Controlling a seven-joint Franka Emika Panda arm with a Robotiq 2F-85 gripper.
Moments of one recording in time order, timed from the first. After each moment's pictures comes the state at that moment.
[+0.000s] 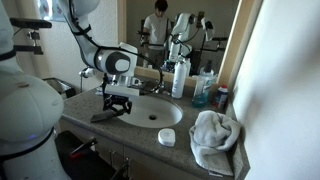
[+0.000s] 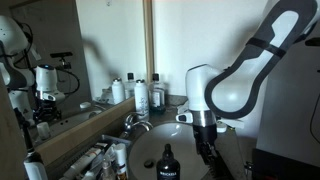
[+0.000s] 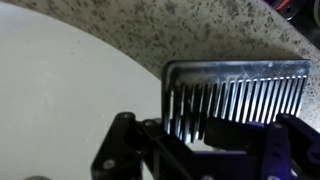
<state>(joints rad) 0.12 -0.13 0.04 -2.77 0.15 2.49 -0.73</state>
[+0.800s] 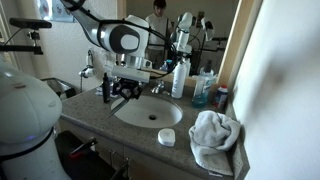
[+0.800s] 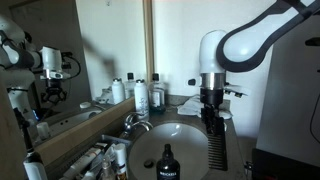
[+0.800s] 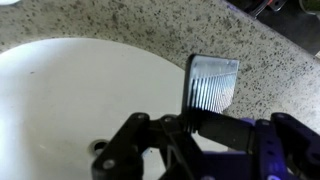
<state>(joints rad) 0.08 -0.44 -0.11 -2.77 0.10 2.29 -0.72</state>
